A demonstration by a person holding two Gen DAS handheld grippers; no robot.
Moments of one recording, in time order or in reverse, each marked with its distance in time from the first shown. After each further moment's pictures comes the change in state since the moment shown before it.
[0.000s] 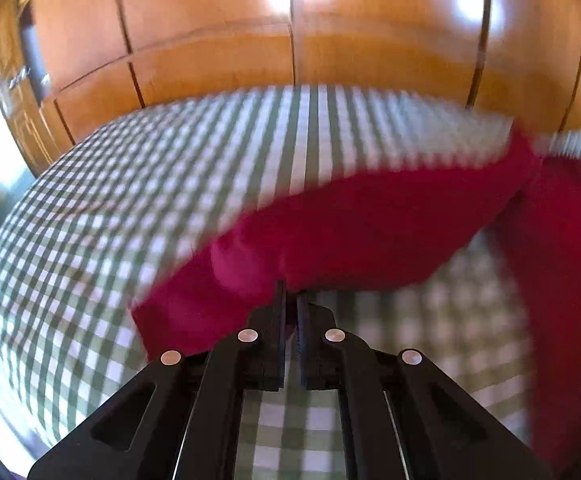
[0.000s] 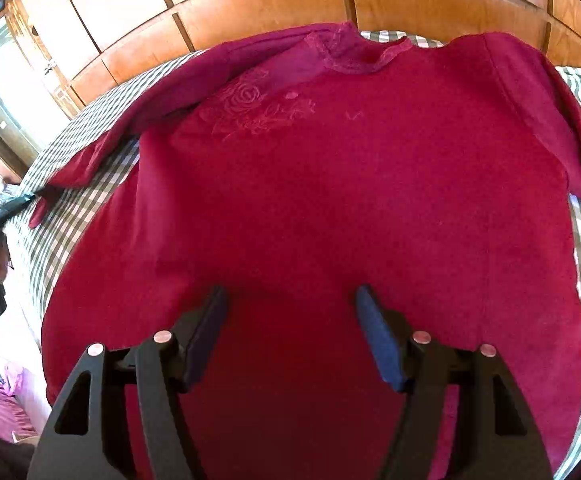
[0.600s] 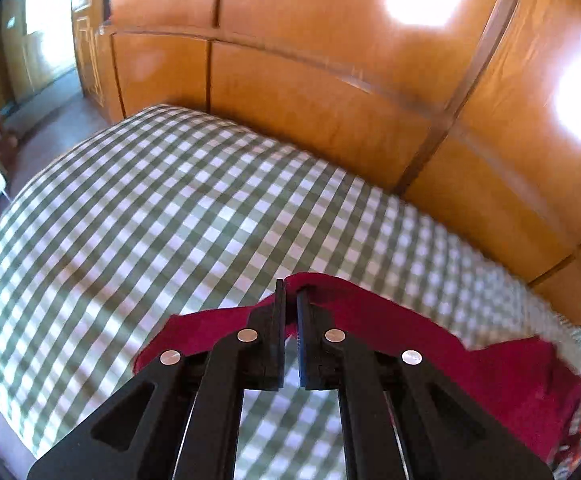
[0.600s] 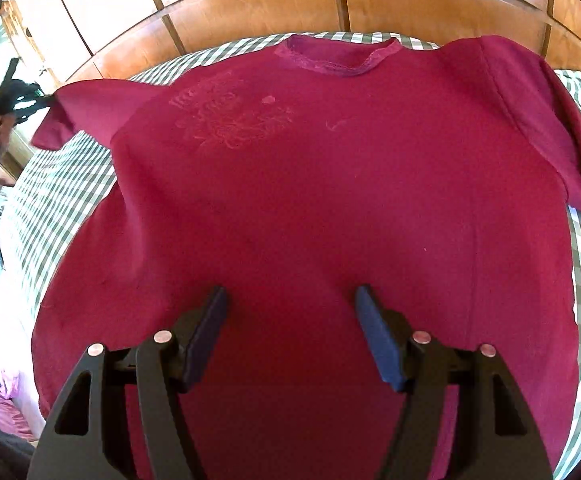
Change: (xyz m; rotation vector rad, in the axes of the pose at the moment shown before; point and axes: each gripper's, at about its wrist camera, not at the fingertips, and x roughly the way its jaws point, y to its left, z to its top) left arm 0.102 0.081 0.173 -0.372 0.135 0.150; right arm 0.008 -0.010 0.013 0.000 0.004 -0.019
